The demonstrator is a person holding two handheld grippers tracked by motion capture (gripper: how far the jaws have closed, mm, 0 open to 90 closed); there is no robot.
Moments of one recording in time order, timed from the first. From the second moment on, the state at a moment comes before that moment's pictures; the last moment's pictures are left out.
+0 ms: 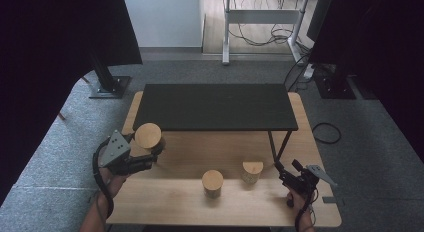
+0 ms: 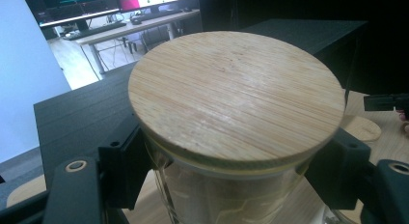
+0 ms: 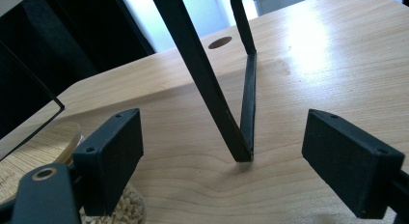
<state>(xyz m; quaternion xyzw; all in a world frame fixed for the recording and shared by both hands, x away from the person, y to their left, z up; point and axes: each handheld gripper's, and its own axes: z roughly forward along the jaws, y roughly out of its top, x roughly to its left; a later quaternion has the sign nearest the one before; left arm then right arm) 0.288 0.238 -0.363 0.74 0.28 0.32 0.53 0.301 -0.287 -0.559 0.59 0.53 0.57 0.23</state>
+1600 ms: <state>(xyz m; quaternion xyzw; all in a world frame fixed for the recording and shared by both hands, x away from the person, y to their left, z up) 0.308 0.226 -0.332 0.73 0.26 0.33 0.53 0.301 -0.286 -0.559 0.58 0.53 0.57 0.23</state>
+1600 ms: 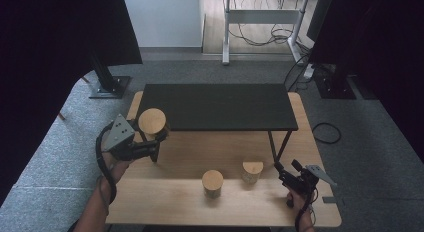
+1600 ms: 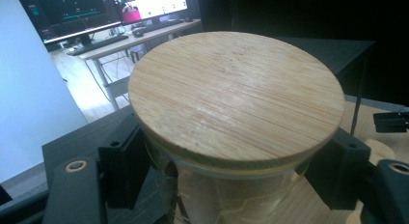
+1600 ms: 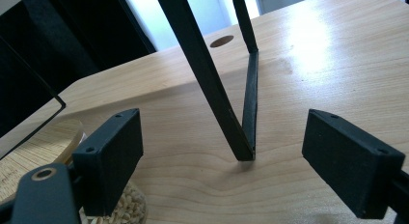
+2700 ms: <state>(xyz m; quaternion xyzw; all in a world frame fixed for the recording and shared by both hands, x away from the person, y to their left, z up) 0.345 0.216 -0.324 0.74 0.28 0.35 0.51 0.301 -0.286 -0.559 0.58 0.53 0.57 0.23</state>
